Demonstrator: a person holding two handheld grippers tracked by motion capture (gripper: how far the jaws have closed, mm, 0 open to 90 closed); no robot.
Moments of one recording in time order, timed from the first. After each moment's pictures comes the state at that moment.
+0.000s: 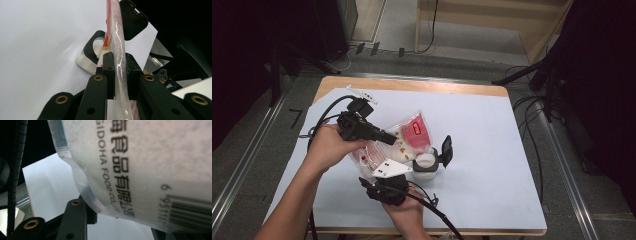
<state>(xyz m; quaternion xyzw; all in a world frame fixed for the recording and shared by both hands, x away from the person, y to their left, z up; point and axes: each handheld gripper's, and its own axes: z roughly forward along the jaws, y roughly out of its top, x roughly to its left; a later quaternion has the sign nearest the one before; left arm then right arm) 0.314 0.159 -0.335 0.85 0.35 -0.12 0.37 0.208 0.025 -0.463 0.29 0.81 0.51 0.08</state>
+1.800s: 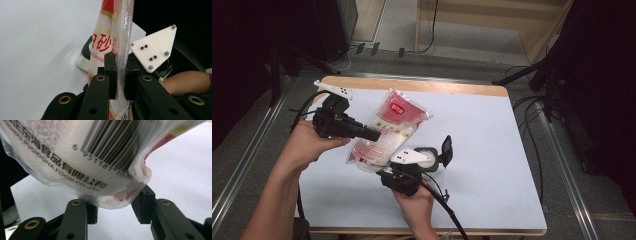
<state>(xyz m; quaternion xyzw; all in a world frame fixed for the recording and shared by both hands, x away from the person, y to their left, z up) 0.302 0.200 -0.314 0.85 0.29 -0.11 0.42 0.230 -0.005 -0.457 0.36 0.77 0.51 0.07</state>
